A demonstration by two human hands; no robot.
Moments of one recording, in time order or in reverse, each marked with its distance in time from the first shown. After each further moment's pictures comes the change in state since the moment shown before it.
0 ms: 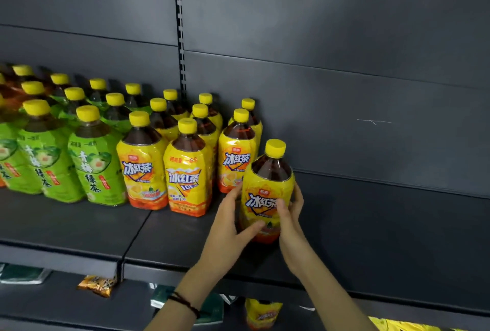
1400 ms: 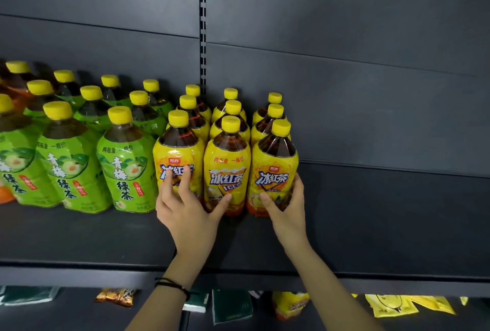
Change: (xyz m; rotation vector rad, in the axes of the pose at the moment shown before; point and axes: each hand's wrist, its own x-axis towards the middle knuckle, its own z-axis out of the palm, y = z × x) left_hand 0.026 -0.061 -0.118 0.834 0.685 0.097; right_hand 0.037 0.036 0.089 -0.311 0.373 -0.187
